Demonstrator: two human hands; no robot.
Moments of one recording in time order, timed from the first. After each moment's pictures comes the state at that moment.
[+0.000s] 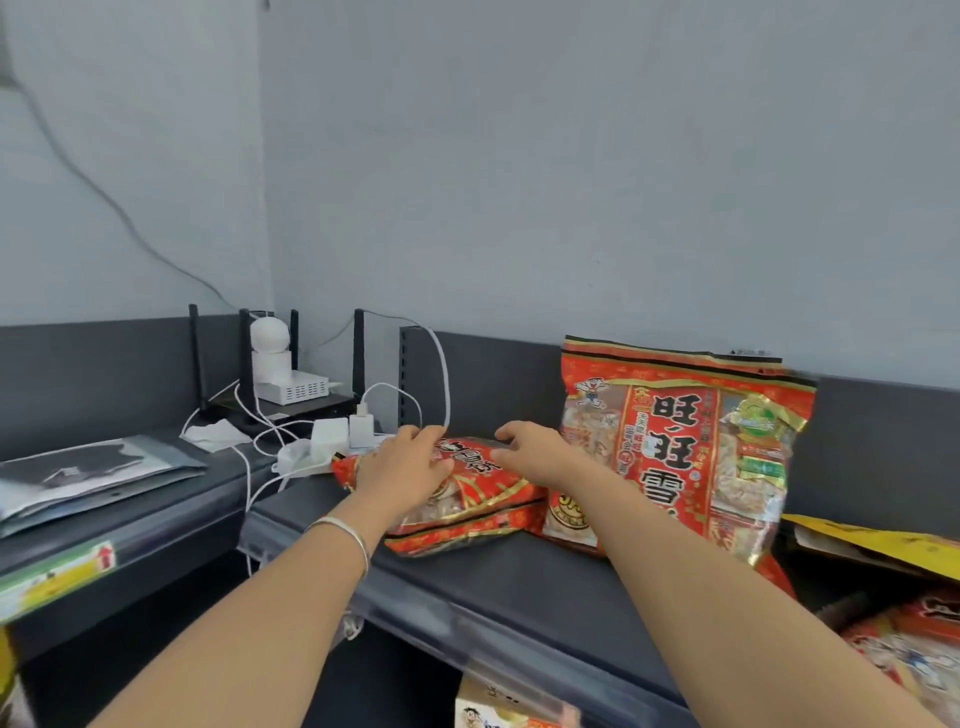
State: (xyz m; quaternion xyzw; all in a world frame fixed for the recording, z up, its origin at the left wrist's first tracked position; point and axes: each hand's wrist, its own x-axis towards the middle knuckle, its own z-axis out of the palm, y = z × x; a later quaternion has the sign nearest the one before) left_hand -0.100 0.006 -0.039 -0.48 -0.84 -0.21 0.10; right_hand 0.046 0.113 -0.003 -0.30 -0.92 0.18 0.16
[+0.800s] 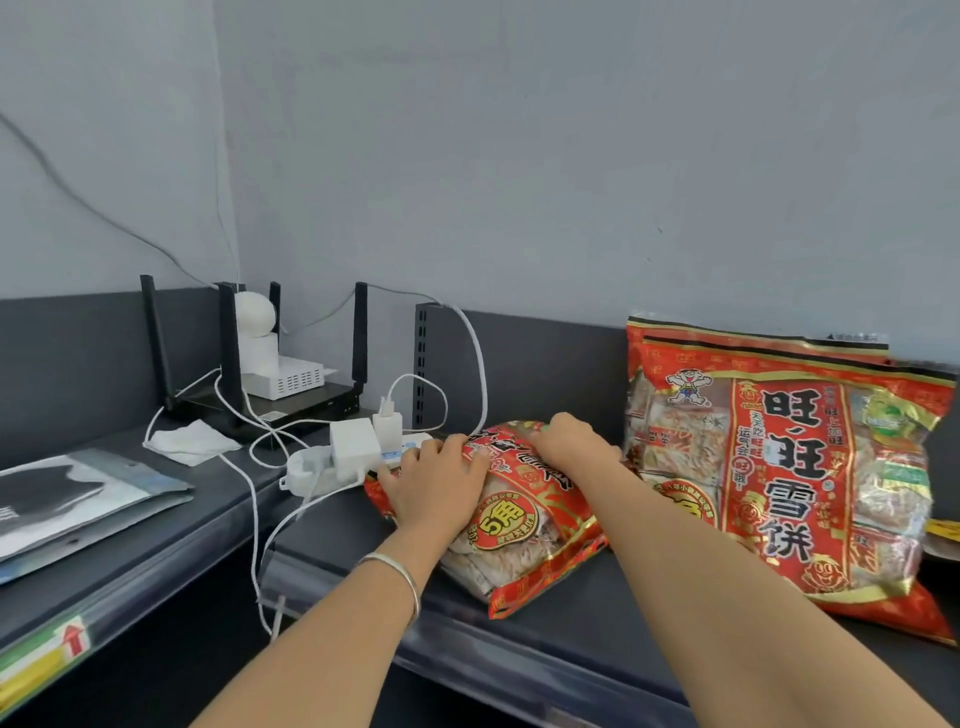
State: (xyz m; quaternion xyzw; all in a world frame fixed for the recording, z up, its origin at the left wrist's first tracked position) left_hand -0.168 0.041 -0.077 -0.44 -0.85 -0.28 0.10; right_hand -0.060 0.152 -0.027 -0.58 -0.79 0.15 0.13
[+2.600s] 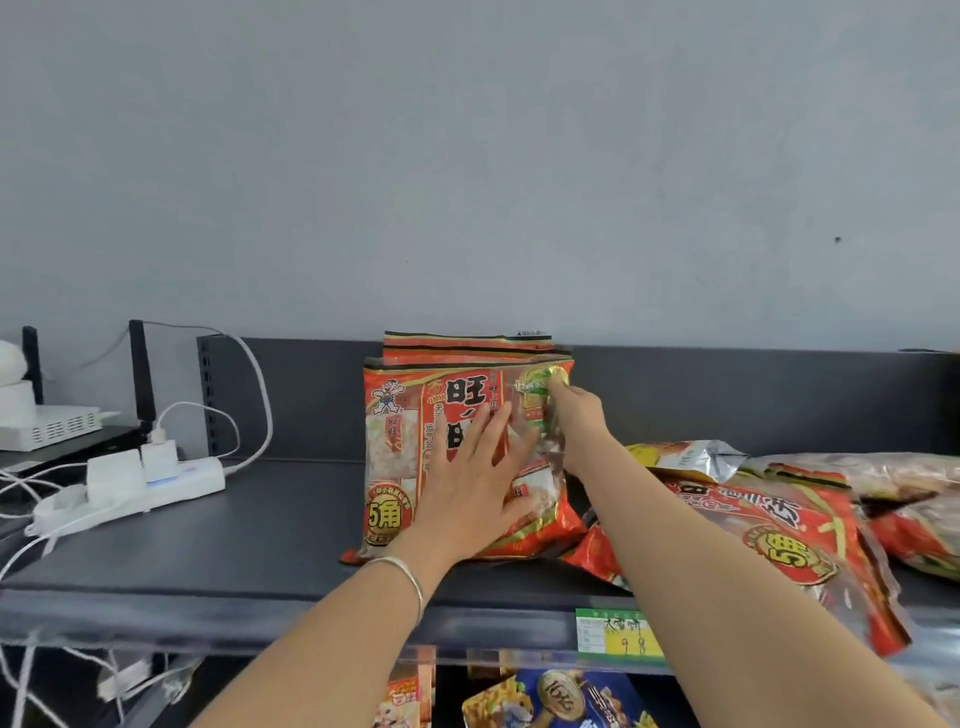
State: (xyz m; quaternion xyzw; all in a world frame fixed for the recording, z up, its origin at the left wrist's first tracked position) left_hand 0.105 0.056 -0.056 -0.72 -0.57 -0.20 0.34; right_hand 0.234 0.127 0.019 -0.52 -0.48 0.46 0.53
